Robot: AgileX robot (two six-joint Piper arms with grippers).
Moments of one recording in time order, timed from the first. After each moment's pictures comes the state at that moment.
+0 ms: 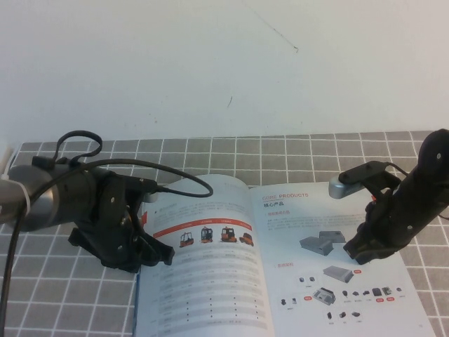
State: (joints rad) right arm 0.28 1.98 -1.18 0.35 0.73 -0.54; left arm -0.33 1.85 -1.07 0.05 0.58 -0.22
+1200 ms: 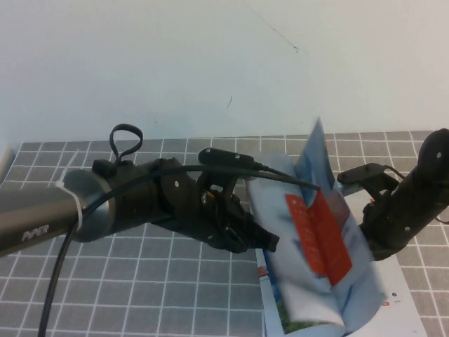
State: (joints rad) right arm 0.28 1.99 -1.18 0.40 0.75 -0.56; left arm -0.57 1.82 -1.14 -0.64 0.41 0.41
